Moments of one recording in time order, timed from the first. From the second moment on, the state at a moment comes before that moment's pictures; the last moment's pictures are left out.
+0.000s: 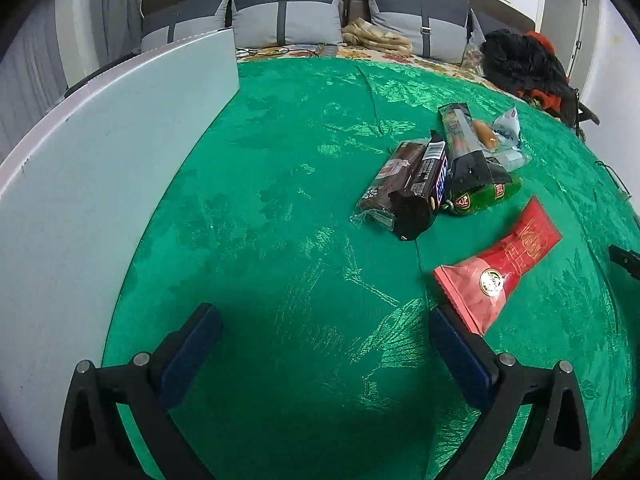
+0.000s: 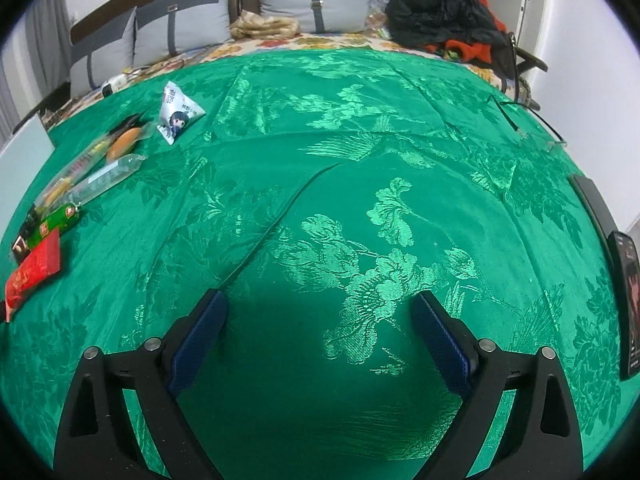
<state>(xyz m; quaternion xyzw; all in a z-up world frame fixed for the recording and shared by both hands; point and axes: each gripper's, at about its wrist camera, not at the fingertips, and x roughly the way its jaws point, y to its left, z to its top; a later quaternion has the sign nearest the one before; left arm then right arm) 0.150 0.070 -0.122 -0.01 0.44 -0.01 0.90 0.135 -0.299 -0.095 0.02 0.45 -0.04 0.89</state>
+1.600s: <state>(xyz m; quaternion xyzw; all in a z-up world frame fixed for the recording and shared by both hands) 0.149 0.069 -0.121 -0.01 0.45 -0.01 0.89 0.136 -0.300 -0.096 0.02 0.45 -0.04 0.89</state>
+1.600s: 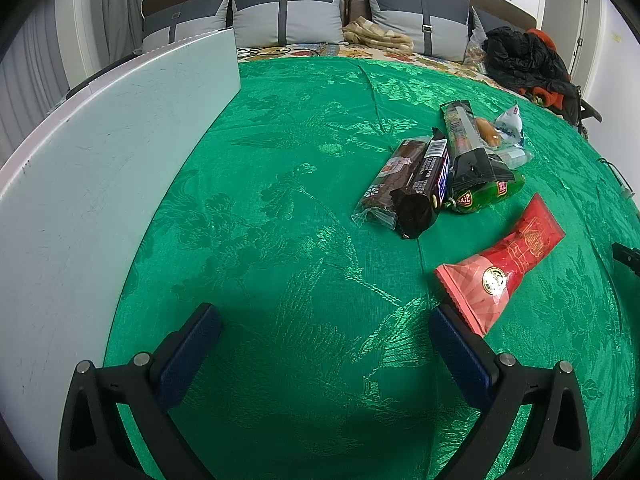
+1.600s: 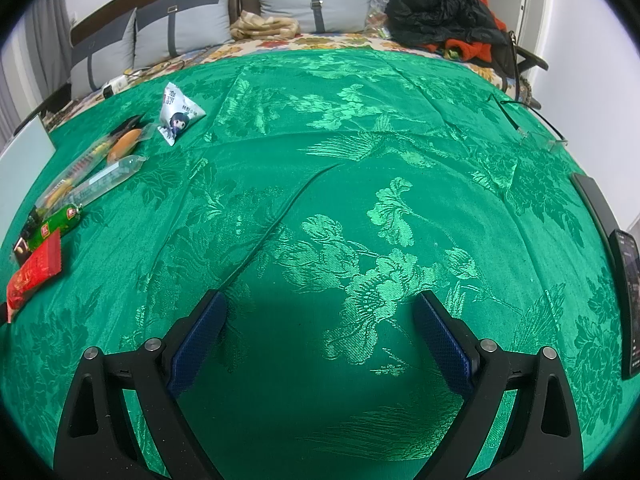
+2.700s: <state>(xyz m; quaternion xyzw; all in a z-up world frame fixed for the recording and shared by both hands) 0.148 0.077 -0.115 -0.02 0.48 -0.03 0.88 0.137 -0.299 -0.097 0.02 0.45 -0.04 0.89</state>
